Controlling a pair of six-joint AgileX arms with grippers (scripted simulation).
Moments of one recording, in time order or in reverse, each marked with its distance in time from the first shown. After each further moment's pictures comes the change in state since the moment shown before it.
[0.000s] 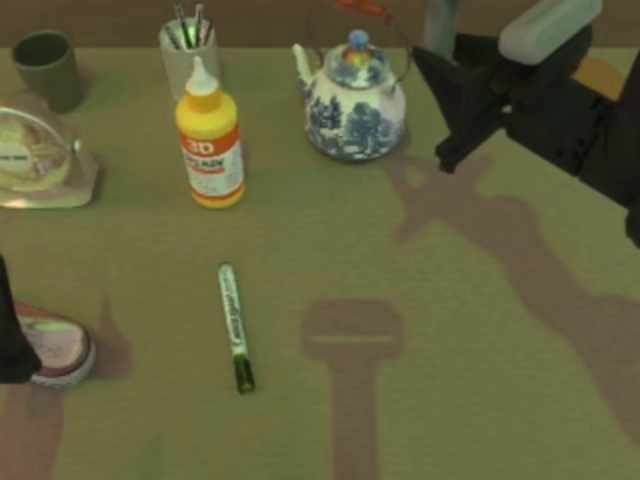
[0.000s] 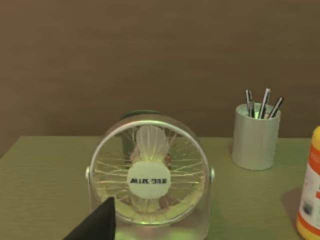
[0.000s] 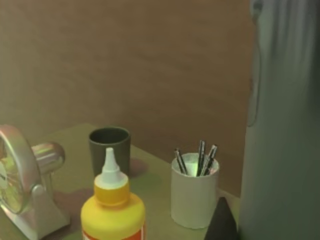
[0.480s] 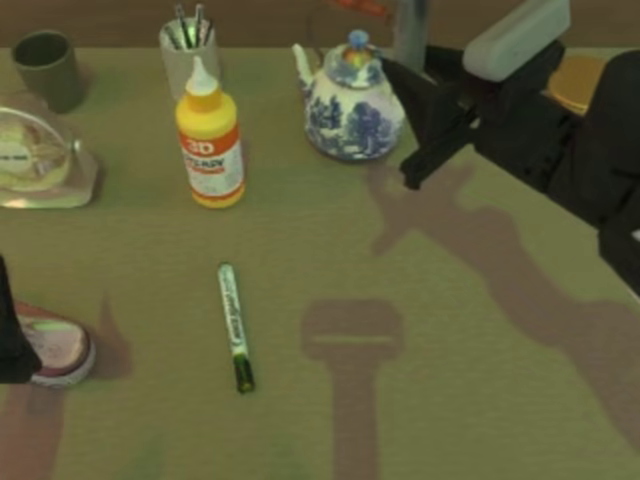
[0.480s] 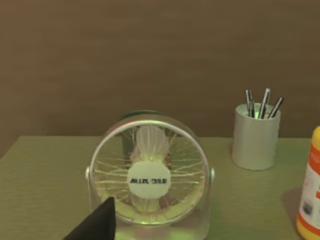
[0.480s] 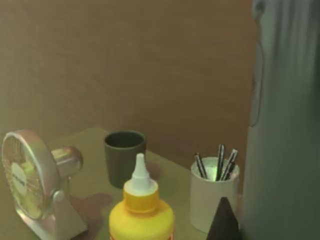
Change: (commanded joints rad) left arm 0.000 0.000 0.000 0.000 0.000 0.000; right arm 0.100 -0.013 -0.014 0.006 0.099 0.005
